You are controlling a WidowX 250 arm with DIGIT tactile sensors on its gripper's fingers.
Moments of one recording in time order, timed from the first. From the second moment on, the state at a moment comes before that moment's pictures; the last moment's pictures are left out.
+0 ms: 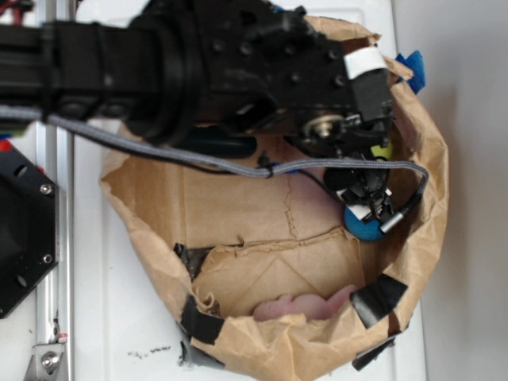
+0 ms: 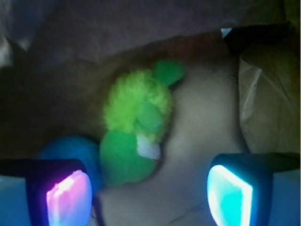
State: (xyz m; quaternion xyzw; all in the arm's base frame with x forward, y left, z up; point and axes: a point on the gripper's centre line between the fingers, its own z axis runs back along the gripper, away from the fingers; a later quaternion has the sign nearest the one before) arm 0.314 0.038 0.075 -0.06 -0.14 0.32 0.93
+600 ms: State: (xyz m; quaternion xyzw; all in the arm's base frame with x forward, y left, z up) arm 0.321 0.033 0.060 -0.07 -0.16 0.31 0.93
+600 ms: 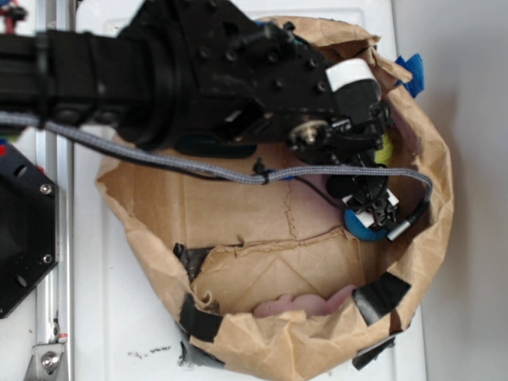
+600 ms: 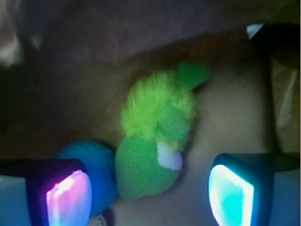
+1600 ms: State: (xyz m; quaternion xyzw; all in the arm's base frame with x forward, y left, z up) arm 0.346 0.040 0.043 -0.03 -0.16 0.30 0.94
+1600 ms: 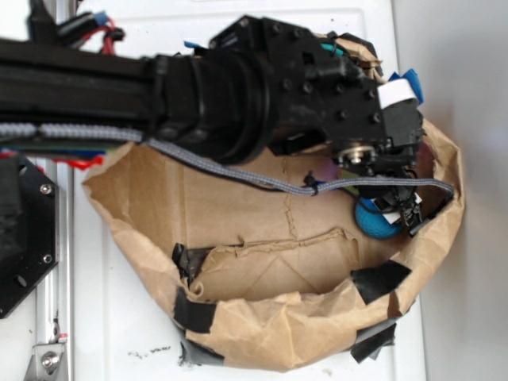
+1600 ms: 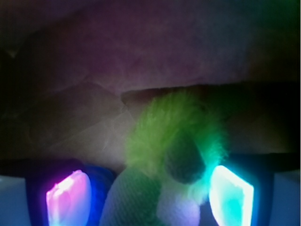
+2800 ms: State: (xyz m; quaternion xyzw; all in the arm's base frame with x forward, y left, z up) arm 0.325 0.037 0.043 -0.04 -0.13 0.26 0.96
